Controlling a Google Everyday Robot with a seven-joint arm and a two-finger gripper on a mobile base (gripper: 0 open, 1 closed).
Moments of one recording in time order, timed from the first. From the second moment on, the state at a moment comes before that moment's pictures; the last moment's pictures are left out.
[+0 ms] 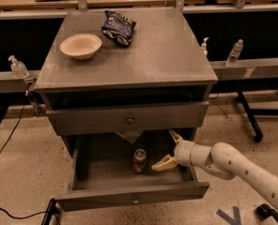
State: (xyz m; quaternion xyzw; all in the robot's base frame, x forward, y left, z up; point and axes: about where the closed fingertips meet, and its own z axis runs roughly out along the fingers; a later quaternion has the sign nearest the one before) arm 0.604 -0.109 0.495 -0.46 0.70 0.22 0.50
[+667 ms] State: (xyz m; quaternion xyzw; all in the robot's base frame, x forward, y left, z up) arm 0.631 -0.087 0.443 -0.46 0.72 0.22 0.47
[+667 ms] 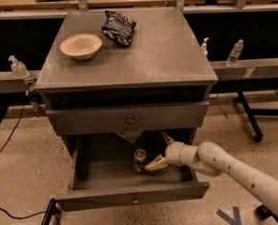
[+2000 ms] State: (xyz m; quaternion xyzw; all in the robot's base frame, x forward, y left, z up) arm 0.623 -0.015 0.439 -0.54 0.65 0.28 0.46
